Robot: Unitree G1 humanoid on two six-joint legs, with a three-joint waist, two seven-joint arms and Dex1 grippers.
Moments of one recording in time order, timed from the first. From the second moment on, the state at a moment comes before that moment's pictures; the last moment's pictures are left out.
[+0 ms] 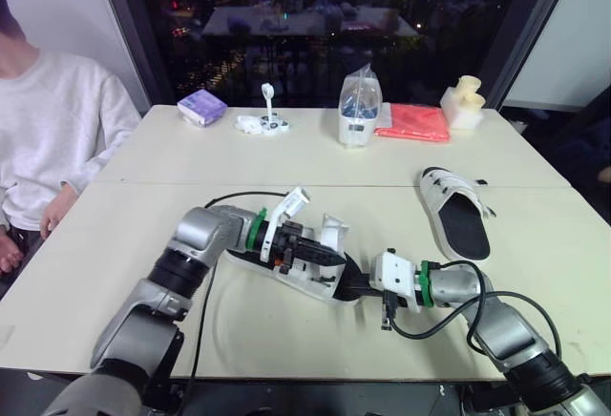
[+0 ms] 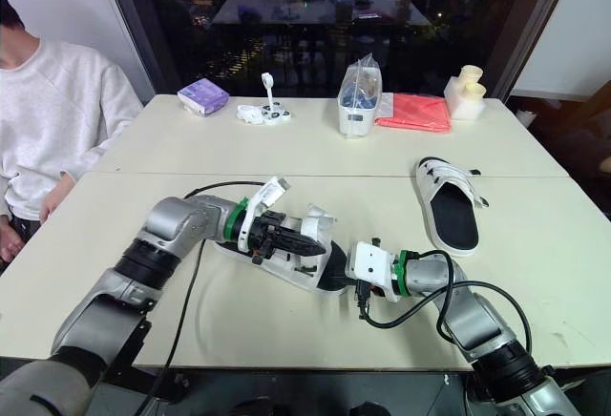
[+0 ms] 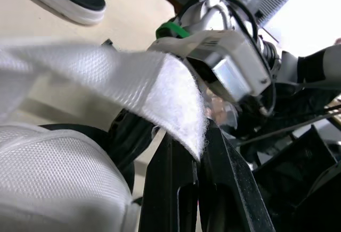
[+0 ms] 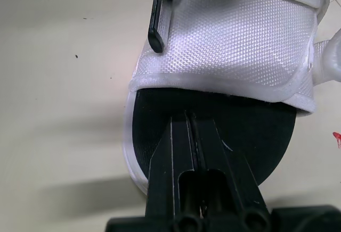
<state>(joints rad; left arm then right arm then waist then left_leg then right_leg) -0.90 0.38 -0.34 0.36 -0.54 0.89 -1.36 -0.30 -0.66 0.27 -0.08 0.01 0.04 0.98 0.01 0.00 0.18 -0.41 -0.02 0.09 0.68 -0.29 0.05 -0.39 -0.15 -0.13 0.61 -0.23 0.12</state>
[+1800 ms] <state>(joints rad) -1.07 0.24 -0.28 0.89 -0.21 0.42 -1.59 -0.26 -0.66 0.26 -0.12 0.00 0.07 0.94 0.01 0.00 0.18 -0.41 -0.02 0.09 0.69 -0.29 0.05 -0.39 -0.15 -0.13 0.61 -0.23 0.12</state>
